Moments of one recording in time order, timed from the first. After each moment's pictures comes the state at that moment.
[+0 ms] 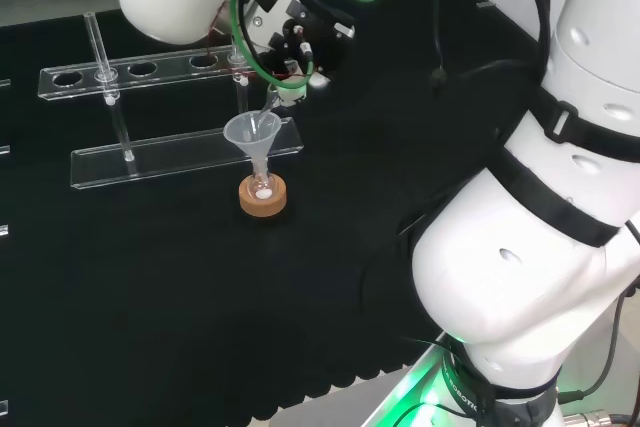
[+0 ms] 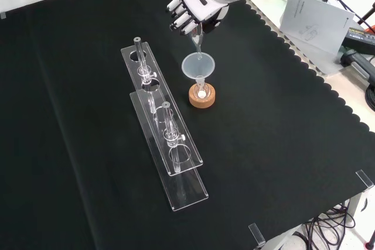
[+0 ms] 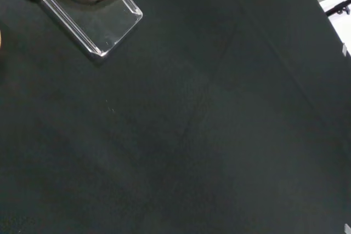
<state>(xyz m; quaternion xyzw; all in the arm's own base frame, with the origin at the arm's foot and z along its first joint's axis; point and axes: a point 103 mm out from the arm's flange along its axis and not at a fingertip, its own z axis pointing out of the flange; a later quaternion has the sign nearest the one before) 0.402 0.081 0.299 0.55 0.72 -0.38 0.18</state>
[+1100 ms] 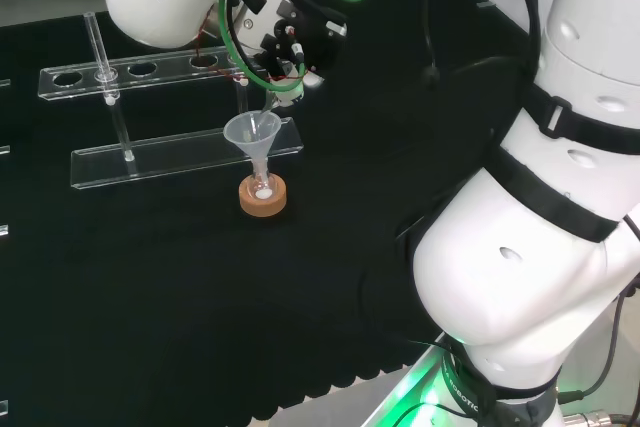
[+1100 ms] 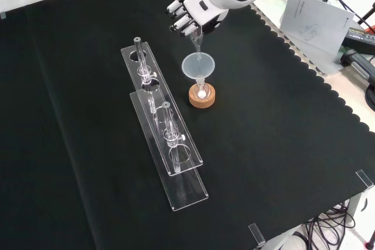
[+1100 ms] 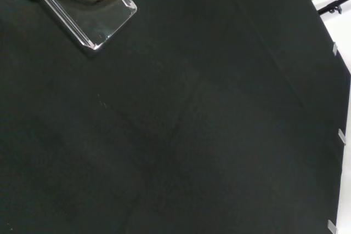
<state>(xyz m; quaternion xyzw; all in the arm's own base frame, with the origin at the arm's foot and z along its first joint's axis) 0.404 0.086 0.300 0.55 0.71 -0.40 0.19</state>
